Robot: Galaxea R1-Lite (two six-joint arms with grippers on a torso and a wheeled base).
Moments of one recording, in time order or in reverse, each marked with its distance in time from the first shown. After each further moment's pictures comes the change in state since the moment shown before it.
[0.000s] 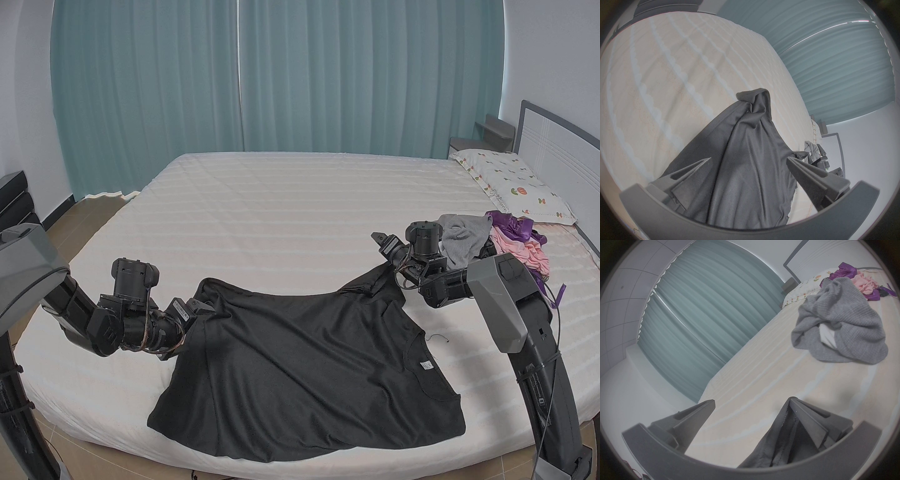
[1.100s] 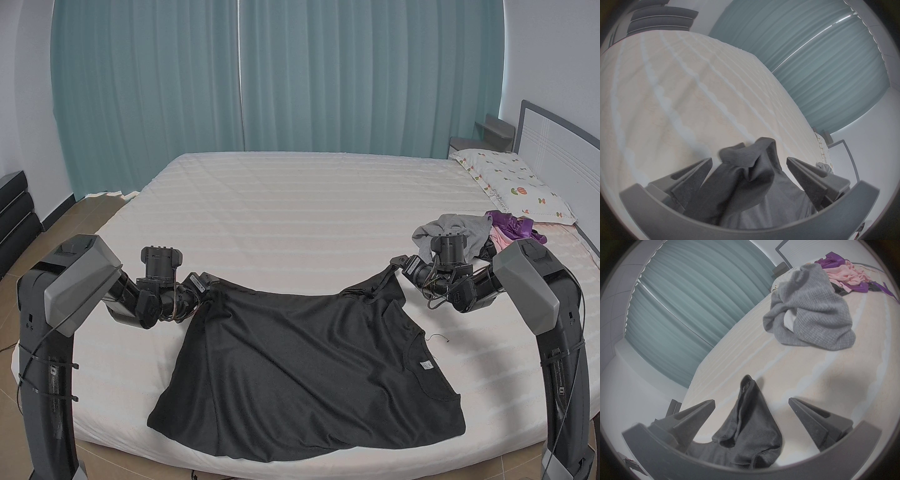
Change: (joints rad) left arm 0.056 0.393 -0.507 -0.037 0.133 0.123; right arm -0.072 -0.171 0.380 0.017 0.140 -0.025
